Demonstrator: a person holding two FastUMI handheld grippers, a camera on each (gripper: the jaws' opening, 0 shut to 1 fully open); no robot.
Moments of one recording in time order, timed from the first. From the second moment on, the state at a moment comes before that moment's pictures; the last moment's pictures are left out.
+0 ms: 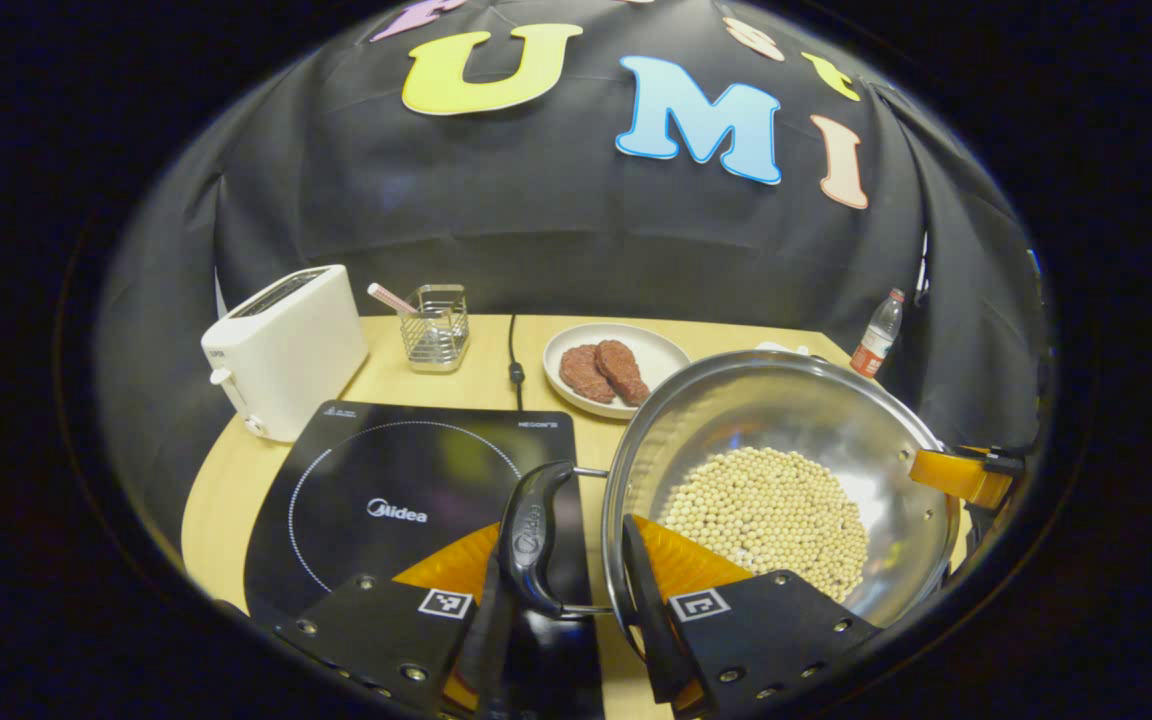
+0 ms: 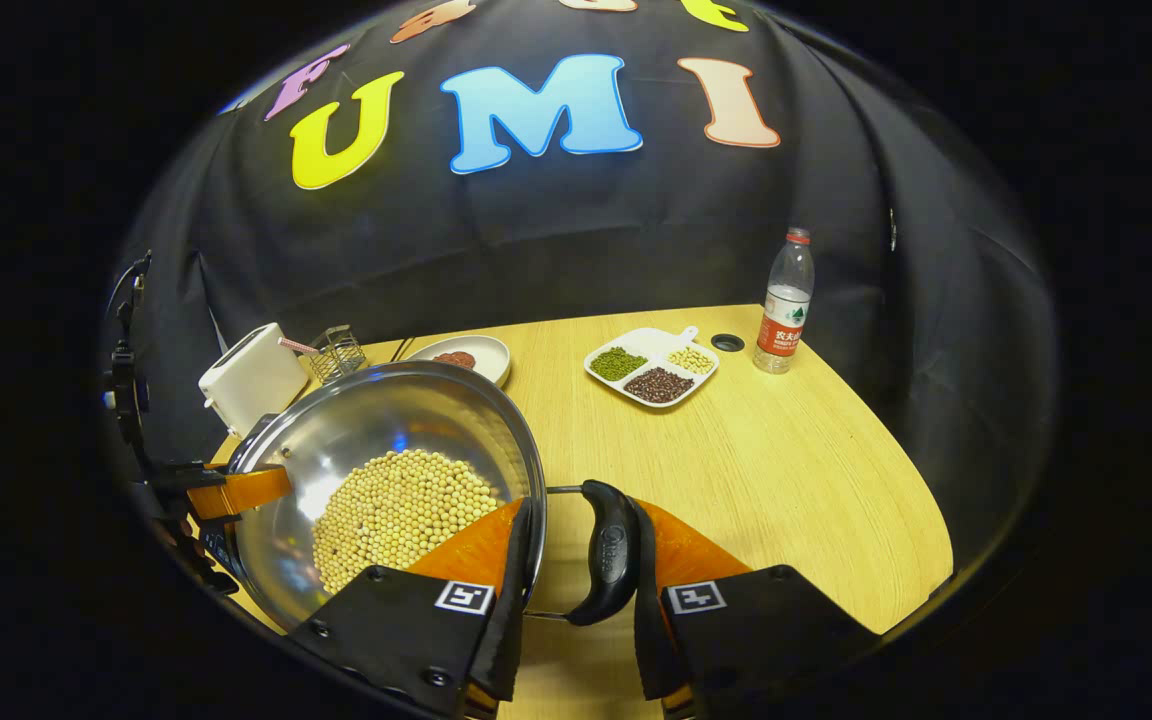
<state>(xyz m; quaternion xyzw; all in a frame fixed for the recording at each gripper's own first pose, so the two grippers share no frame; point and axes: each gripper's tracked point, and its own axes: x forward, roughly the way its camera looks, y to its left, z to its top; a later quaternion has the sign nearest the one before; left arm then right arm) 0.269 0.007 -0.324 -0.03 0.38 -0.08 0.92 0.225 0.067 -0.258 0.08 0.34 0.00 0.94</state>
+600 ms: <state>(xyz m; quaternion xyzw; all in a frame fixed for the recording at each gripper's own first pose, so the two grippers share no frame) 0.282 0.082 -0.324 -0.03 0.37 -0.08 0.92 0.233 0.138 -0.254 0.09 0.33 0.01 0.94</state>
